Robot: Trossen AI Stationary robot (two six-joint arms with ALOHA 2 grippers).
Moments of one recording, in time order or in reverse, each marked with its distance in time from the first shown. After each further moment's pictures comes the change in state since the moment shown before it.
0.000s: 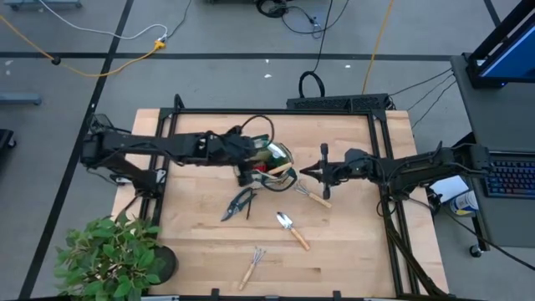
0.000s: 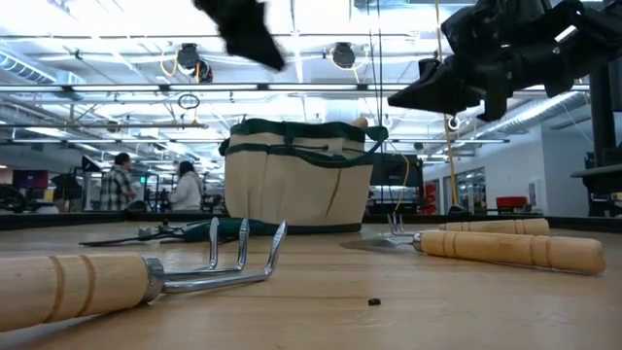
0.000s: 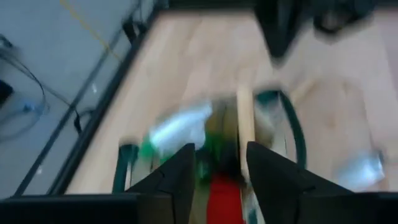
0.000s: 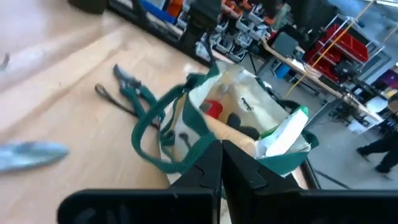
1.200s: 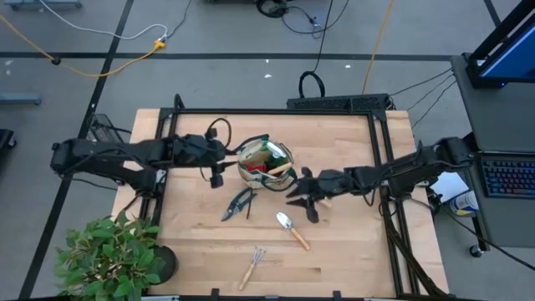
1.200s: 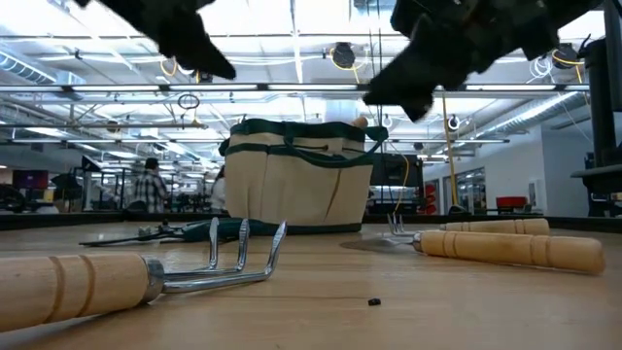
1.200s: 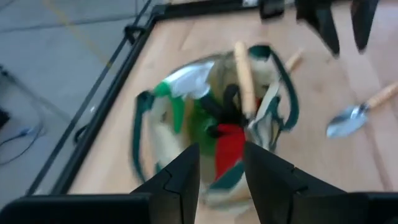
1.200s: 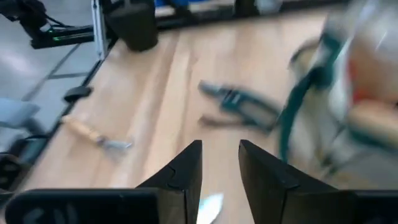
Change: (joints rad) left arm 0.039 -0.383 -0.420 0.198 0.085 0.105; right arm 0.252 0.253 0.312 -0.300 0.035 0.752
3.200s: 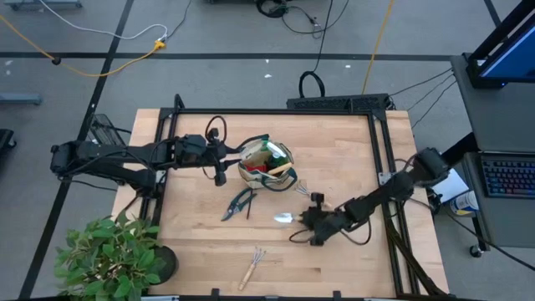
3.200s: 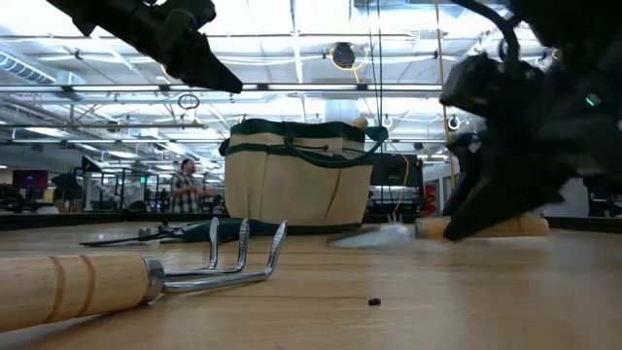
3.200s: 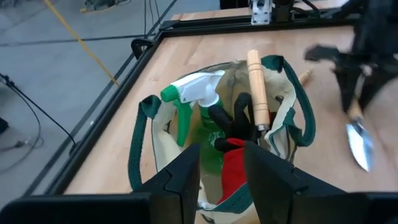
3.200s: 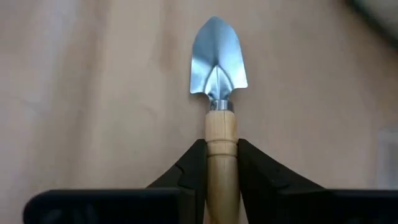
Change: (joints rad) left arm 0.055 0.000 -0.144 0.249 0.036 0.015; right arm 0.336 0.300 -0.005 -0.175 0.463 0.103
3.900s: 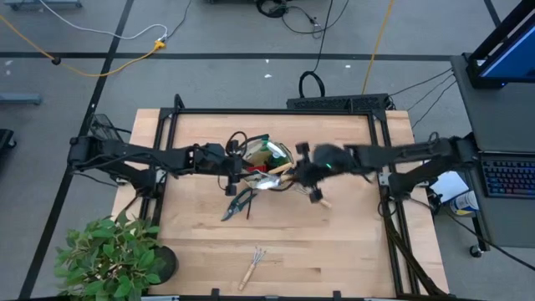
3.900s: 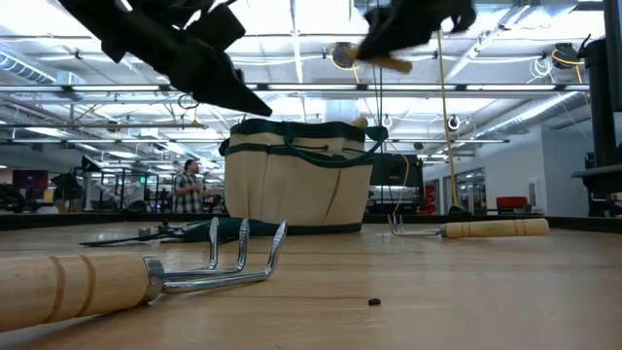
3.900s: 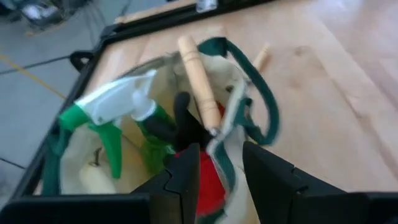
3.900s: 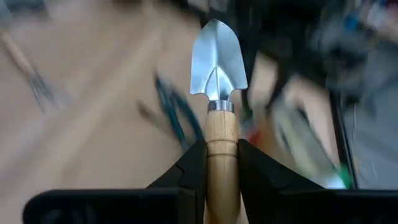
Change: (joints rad) left arm -0.043 0.246 0.000 0.205 0.111 0.144; right arm -0.474 -0.349 0.378 -0.388 -0.436 -0.796
